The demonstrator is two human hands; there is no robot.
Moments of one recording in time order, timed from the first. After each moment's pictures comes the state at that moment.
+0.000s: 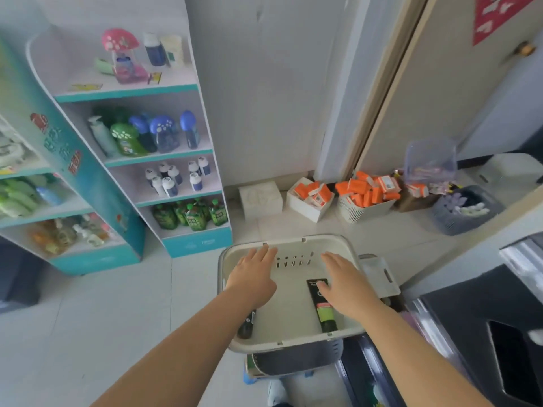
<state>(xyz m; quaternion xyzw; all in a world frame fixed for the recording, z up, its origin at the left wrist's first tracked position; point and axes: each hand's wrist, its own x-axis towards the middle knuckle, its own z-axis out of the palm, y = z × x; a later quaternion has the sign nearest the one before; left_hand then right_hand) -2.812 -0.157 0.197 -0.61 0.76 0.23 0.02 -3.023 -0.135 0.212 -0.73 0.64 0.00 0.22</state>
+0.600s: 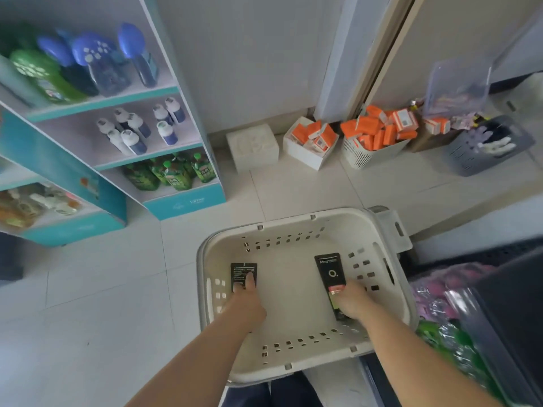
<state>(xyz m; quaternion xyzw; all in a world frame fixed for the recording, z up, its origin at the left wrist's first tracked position) -2.805 -0.173 0.027 -0.69 0.55 0.40 0.24 -3.038 -0.167 0.028 -0.37 0.78 0.03 0.50</state>
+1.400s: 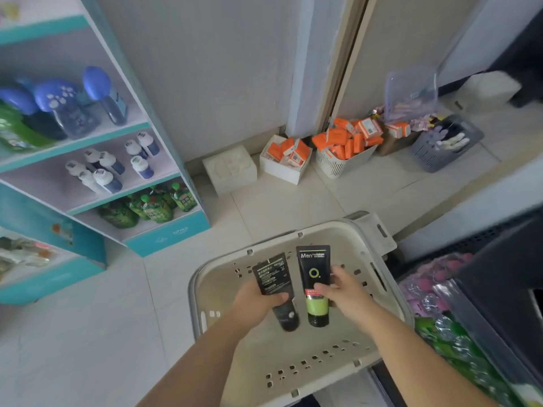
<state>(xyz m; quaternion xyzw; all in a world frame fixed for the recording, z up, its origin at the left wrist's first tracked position) -2.817 -0.214 0.073 -0.61 0.46 0.64 -0.13 -3.025 -0.175 0.085 -0.34 0.71 -0.22 0.57</state>
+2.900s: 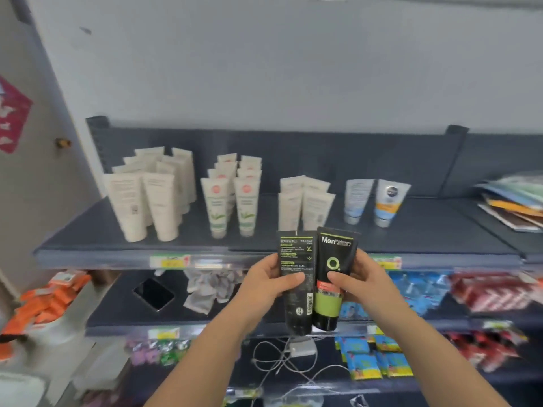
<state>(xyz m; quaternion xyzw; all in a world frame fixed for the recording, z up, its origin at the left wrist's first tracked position) -3.149 0.333 0.383 0.01 0.66 0.75 0.01 -3.173 0.535 0.404 -0.12 0.72 -0.68 0.06</state>
